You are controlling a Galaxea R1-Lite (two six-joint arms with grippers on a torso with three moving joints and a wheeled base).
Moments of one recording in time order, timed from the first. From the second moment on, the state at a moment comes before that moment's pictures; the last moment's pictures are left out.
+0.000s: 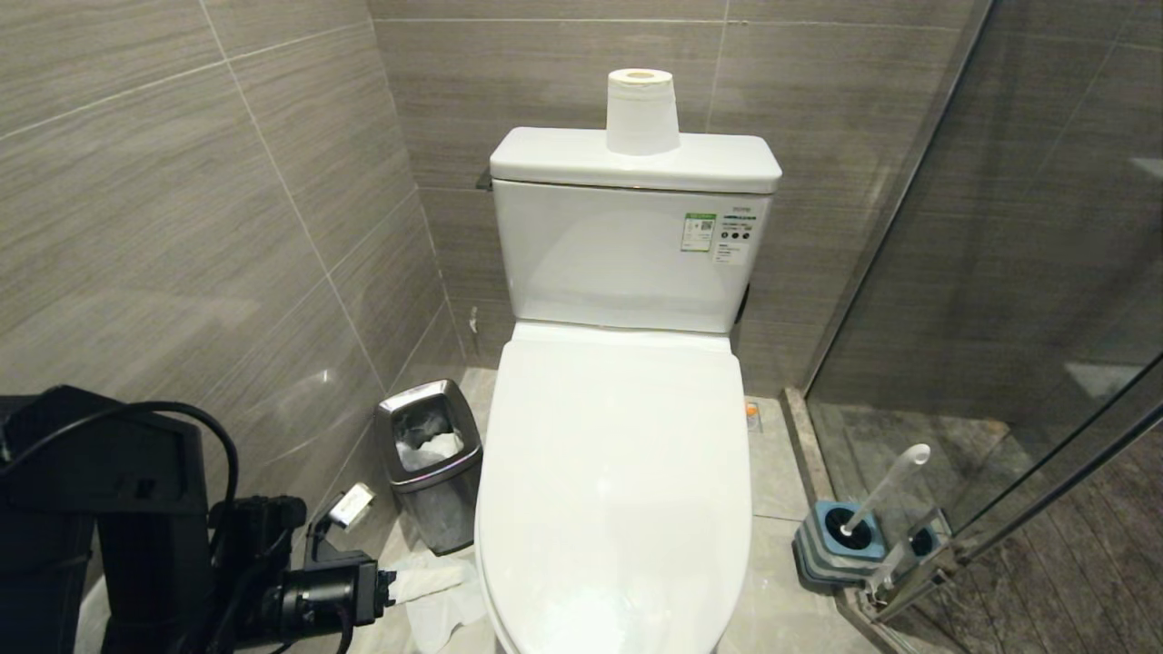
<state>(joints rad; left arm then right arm) -0.02 2.35 -0.35 -1.32 -1.18 -0.35 0.00 0.00 0.00 0.00 0.00 -0.01</state>
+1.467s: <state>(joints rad) -0.02 2.14 -0.27 -1.33 -1.16 -0.59 0.00 0.00 0.00 0.00 0.00 -0.01</state>
